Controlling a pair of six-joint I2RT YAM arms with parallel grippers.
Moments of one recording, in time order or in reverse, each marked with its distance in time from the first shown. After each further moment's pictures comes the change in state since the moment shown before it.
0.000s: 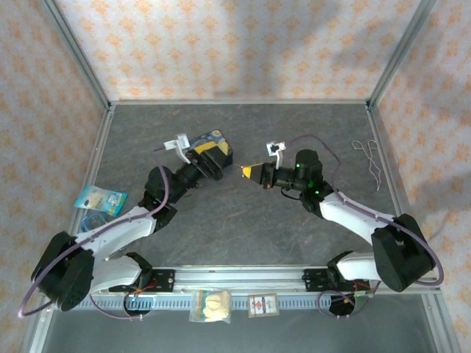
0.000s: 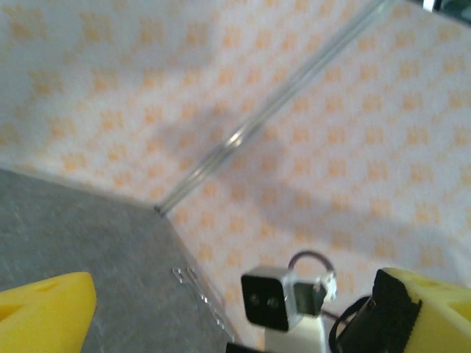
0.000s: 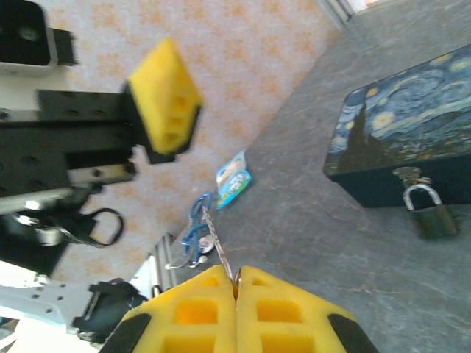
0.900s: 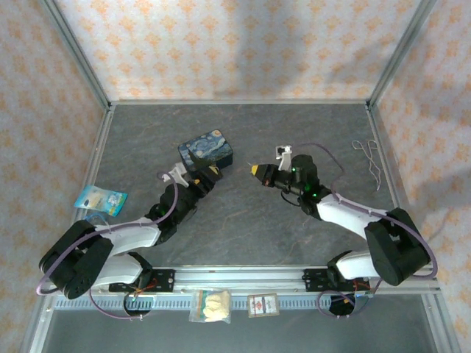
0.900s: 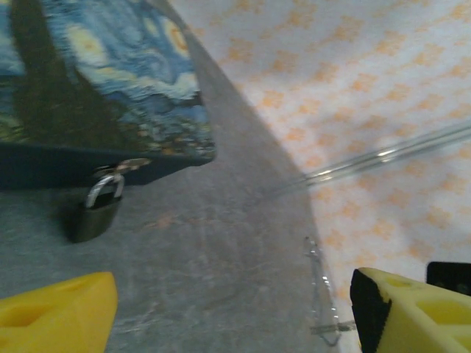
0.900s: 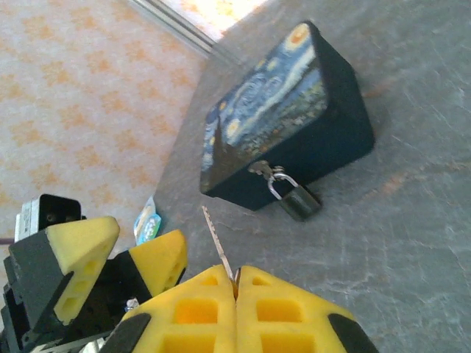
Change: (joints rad) left arm -0.034 0.136 -0.246 -0.077 -0.280 -0.245; right arm 0.001 0.052 -0.064 -0.030 0.315 0.164
